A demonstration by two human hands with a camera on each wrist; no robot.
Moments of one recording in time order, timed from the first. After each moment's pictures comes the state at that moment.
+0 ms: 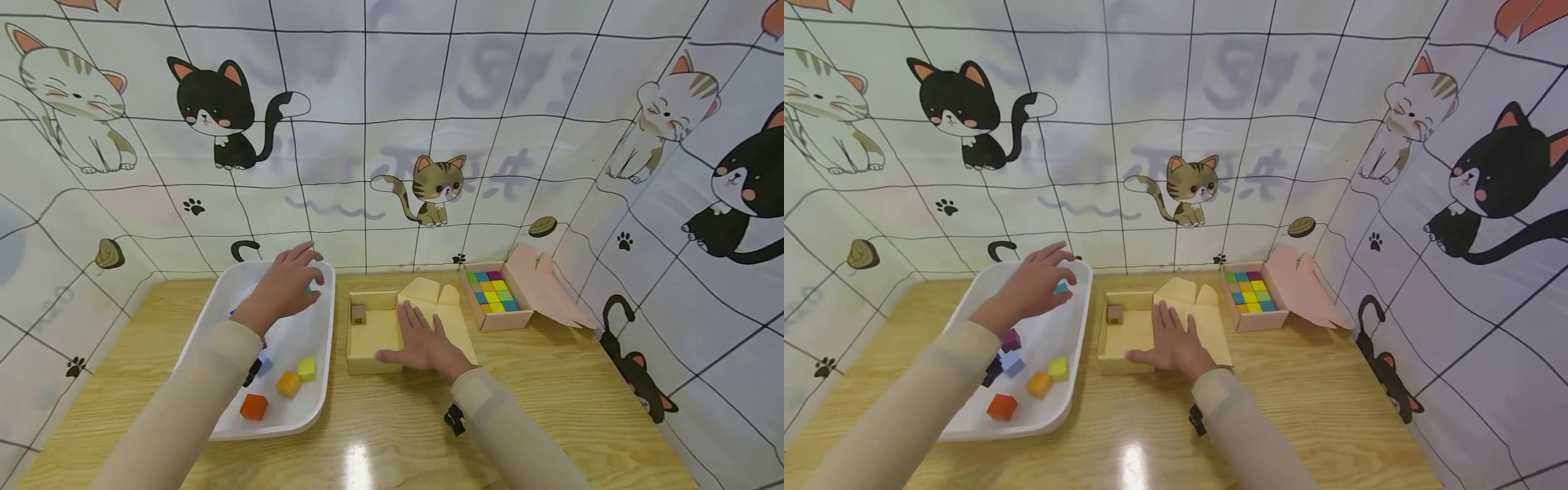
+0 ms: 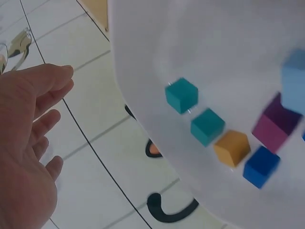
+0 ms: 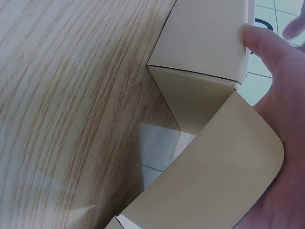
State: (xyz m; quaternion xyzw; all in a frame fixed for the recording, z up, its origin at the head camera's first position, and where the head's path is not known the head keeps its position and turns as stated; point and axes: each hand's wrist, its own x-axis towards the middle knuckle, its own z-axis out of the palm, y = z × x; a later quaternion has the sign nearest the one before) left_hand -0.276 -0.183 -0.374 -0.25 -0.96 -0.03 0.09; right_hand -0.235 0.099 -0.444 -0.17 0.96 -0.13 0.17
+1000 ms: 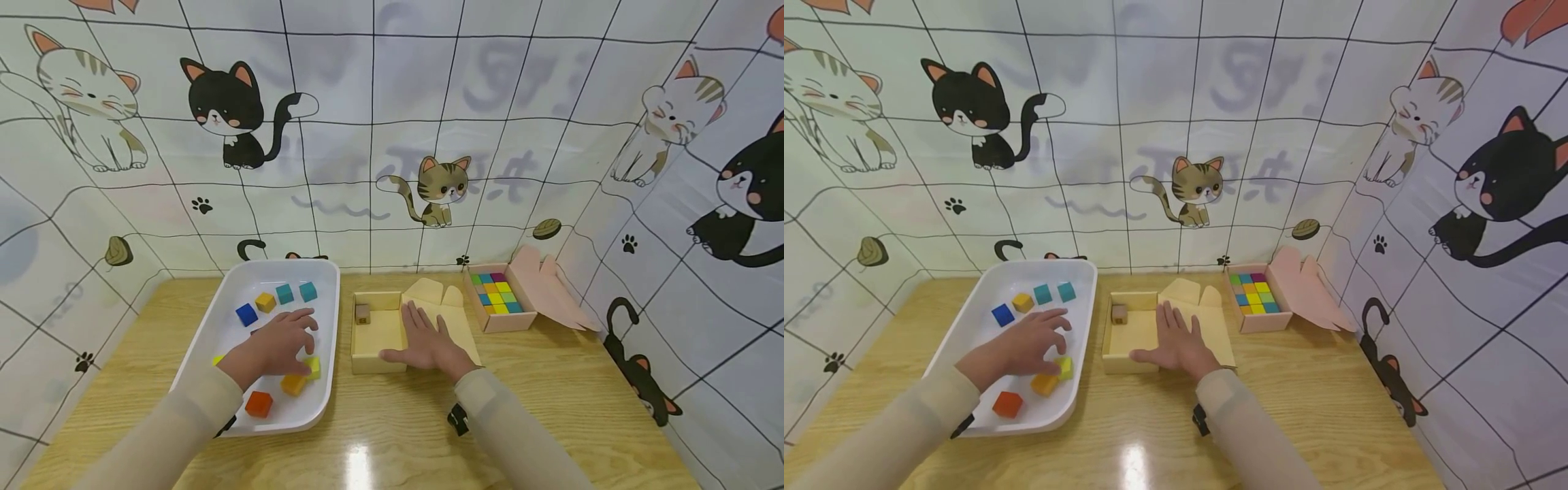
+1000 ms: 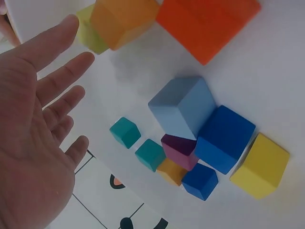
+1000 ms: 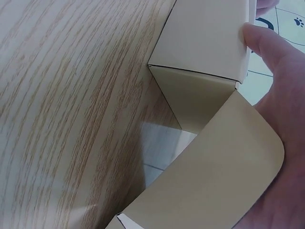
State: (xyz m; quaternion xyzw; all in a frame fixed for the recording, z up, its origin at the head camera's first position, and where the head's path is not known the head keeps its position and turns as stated) left_hand -0.214 -0.199 -0.426 -0.23 -0.96 -0.04 -0.11; right_hand -0.235 0.099 -0.445 -0.17 0.96 -0.14 0.18
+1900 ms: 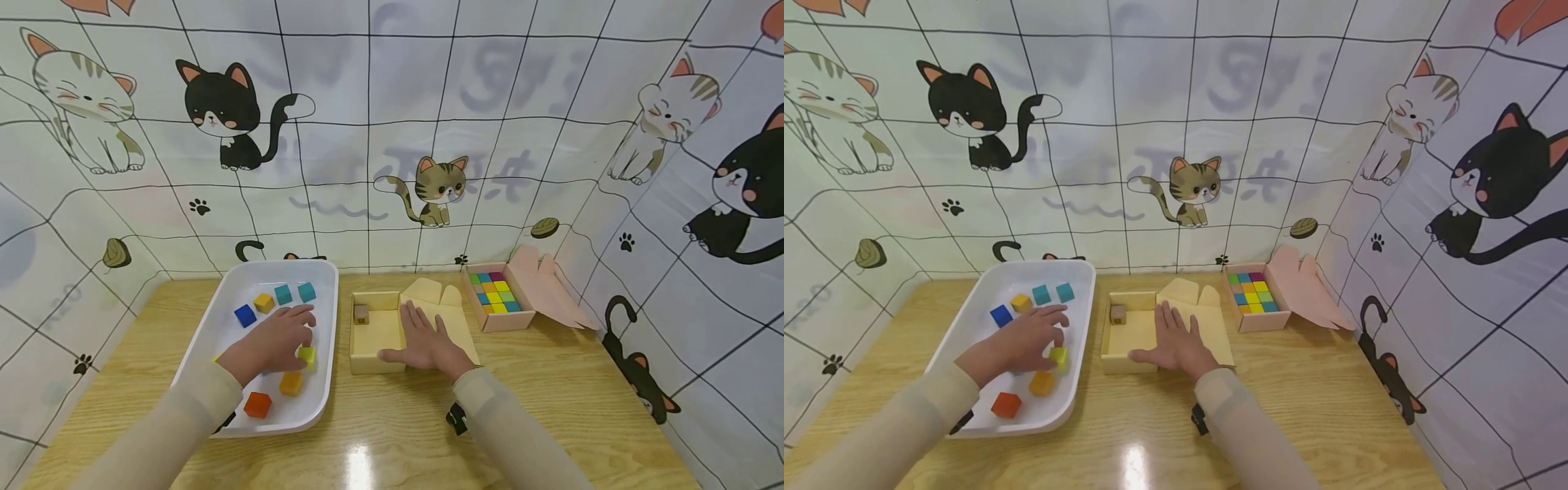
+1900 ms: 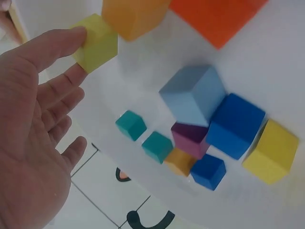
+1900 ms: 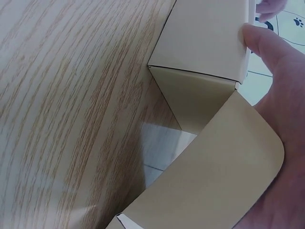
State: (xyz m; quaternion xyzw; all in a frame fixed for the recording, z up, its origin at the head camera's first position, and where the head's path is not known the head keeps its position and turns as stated) left_hand -0.218 -0.196 -0.419 -0.25 -0.96 -0.01 -0.09; right_hand -0.235 0.101 -0.446 -0.18 0.96 -0.15 0.17
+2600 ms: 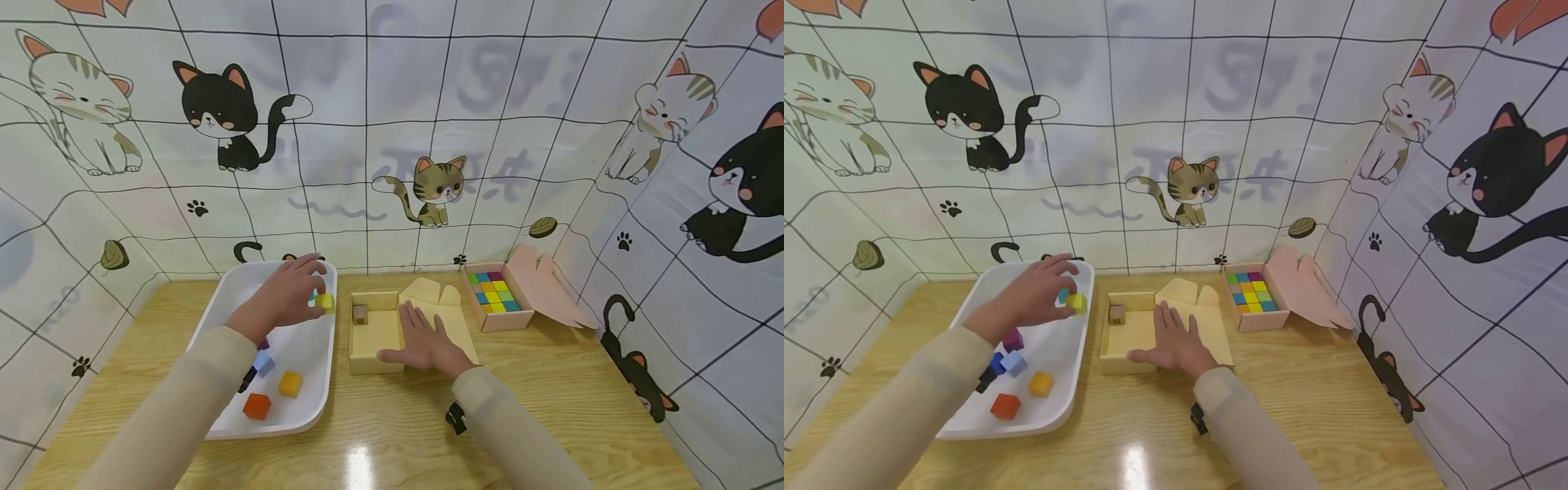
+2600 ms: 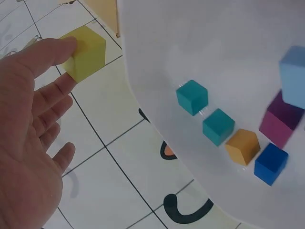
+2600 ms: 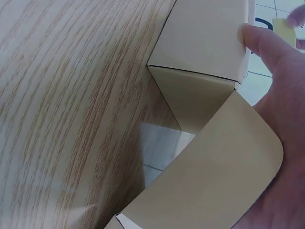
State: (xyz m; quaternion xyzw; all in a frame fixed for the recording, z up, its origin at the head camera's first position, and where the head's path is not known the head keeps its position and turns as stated) left_hand -0.259 -0.178 -0.367 -0.26 -0.96 -0.02 0.06; right_hand -0.235 0.101 -0.443 -0.18 0.96 -0.14 0.18
